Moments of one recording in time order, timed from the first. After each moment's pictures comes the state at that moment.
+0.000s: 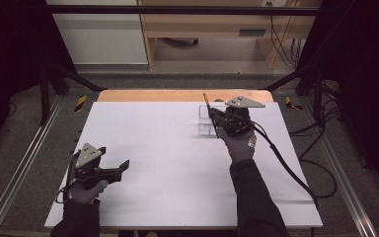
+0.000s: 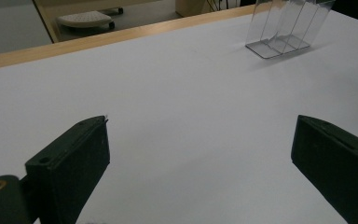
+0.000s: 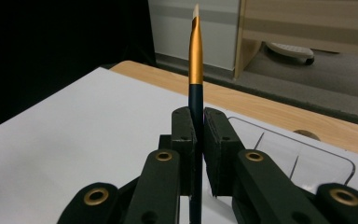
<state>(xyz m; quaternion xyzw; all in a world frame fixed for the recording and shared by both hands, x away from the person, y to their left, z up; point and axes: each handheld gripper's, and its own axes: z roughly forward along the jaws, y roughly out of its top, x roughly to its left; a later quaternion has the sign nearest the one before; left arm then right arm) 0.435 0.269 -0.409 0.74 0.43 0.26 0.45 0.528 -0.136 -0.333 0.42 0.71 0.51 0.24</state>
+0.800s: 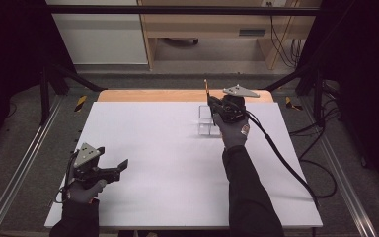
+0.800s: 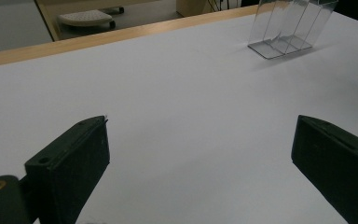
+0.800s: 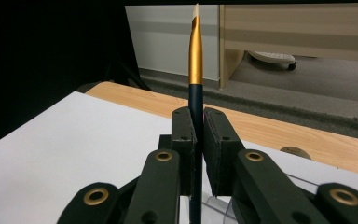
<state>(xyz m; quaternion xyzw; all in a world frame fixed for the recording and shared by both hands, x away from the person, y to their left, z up) 0.436 0.273 -0.410 0.73 0.43 0.25 0.46 0.572 -0.130 -0.338 0.44 0.68 0.52 0.25</state>
